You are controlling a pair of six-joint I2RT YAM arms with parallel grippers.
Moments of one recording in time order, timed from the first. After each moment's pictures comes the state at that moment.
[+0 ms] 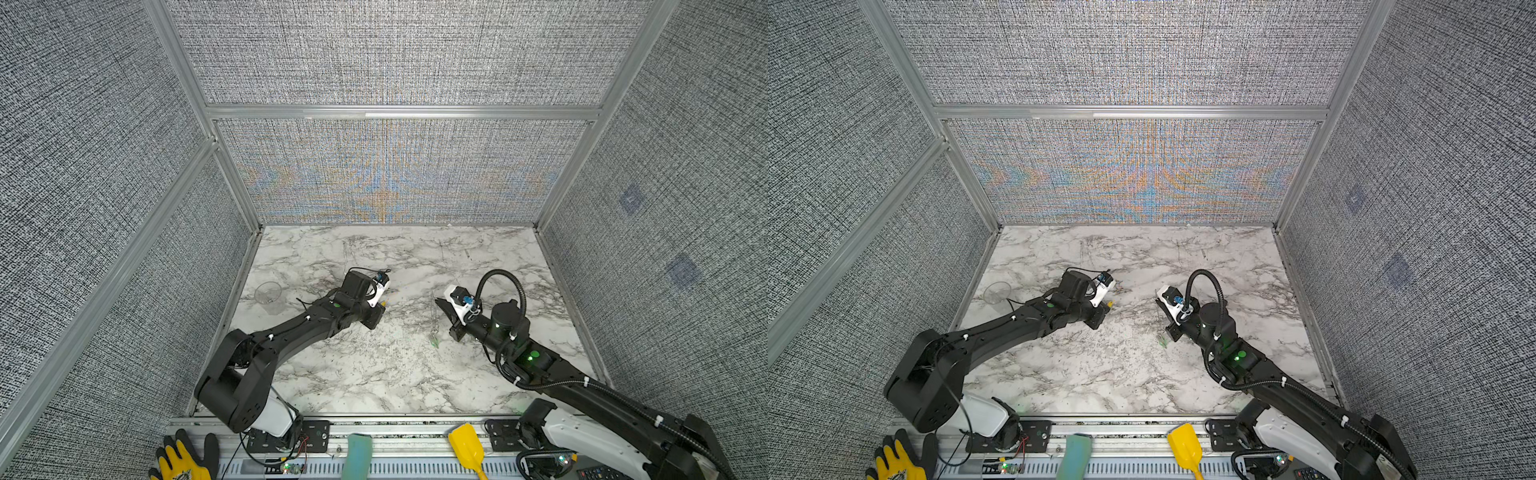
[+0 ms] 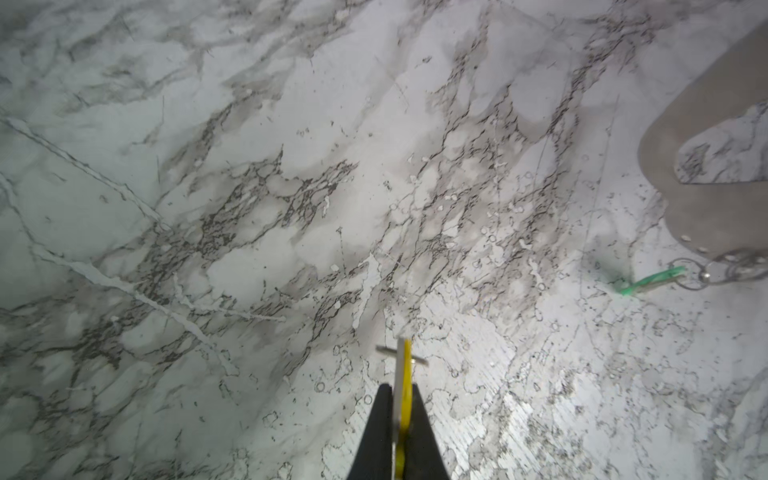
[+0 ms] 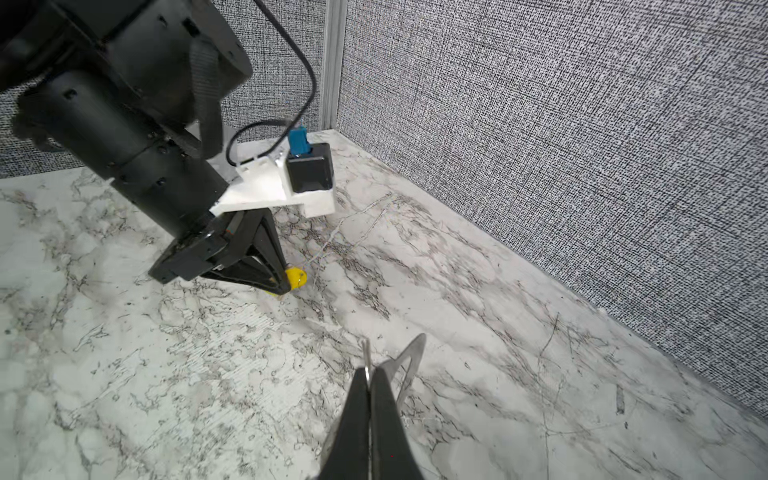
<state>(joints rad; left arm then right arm) -0.60 1.53 0.86 -0.22 0.17 0.04 0.68 0.90 0.50 0.21 -0.06 -0.21</state>
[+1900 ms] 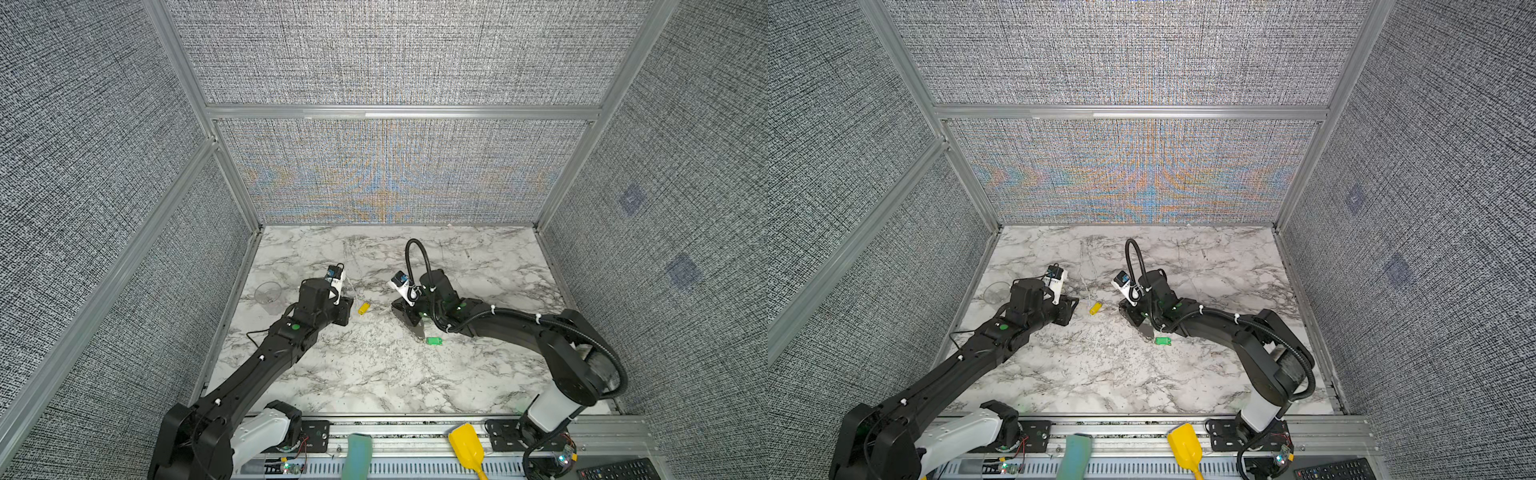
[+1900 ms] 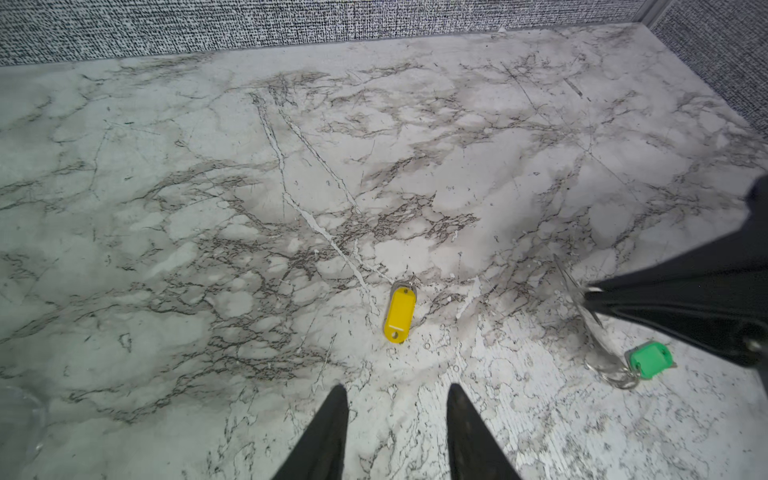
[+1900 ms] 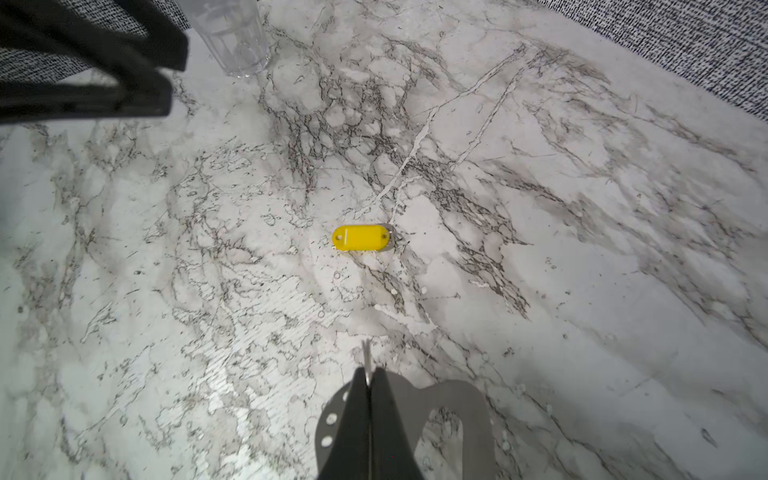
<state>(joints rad) -0.43 1.06 0.63 -0.21 0.08 -0.13 0.73 1.71 1.01 0.07 -0.23 -0.11</state>
